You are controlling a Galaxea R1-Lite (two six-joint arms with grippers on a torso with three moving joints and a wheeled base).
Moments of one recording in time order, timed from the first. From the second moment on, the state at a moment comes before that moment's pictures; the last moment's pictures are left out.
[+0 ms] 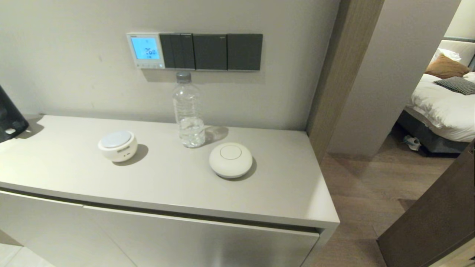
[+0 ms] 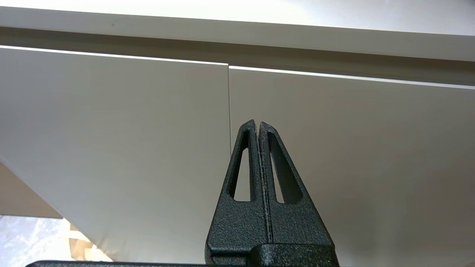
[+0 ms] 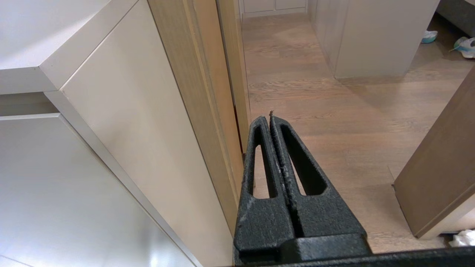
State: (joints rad) left arm 0.01 0.00 0.00 0.00 0.01 0.00; right arm 0.00 0.00 0.00 -0.01 -0.01 0.02
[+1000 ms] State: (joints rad) left arm 0.00 0.00 0.00 0.00 0.01 0.00; right arm 0.00 0.00 0.00 -0.01 -0.01 0.02
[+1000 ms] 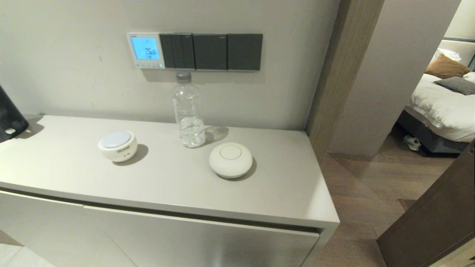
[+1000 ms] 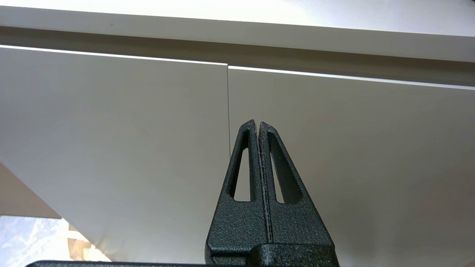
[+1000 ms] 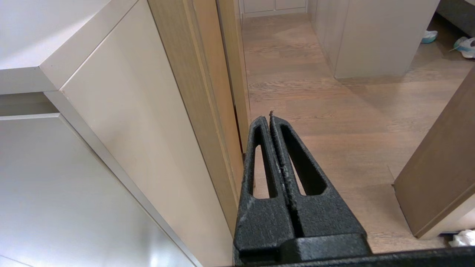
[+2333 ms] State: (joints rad) left arm -0.03 0.66 -0.70 -0.11 -0.10 -0.02; right arm 0.00 0.00 0.00 -0.01 -0.01 0.02
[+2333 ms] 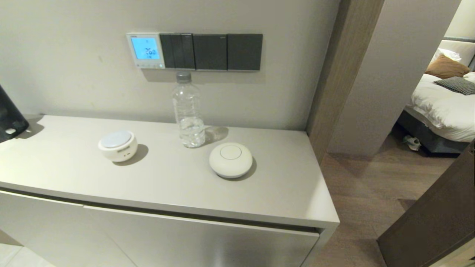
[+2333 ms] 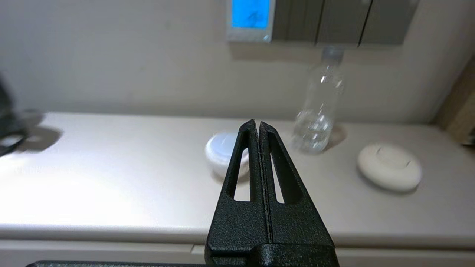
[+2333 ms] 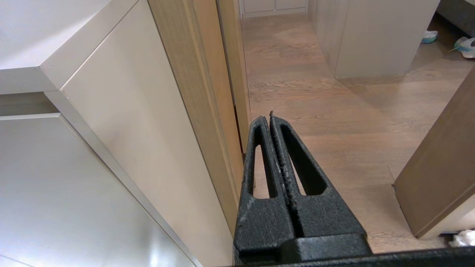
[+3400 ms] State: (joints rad) left arm -0.22 1.61 -1.26 -0.48 -0.18 -0.28; right arm 0.00 0.00 0.00 -0.01 -0.01 0.02
